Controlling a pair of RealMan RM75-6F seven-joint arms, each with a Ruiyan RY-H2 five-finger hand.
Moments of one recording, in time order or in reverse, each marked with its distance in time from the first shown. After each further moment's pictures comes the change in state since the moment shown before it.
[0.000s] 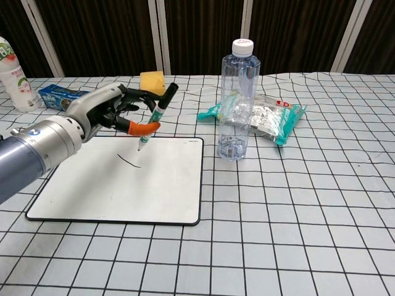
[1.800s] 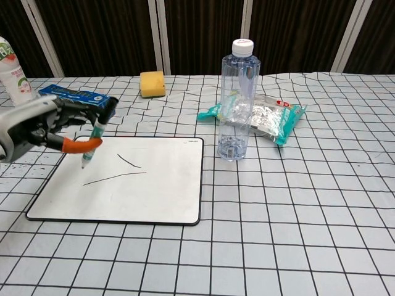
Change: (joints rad) left arm 0.188 0.236 0.106 -0.246 0.044 0.133 -0.005; right arm -0.002 -0.016 -0.002 0.014 -0.028 0.024 -0.019
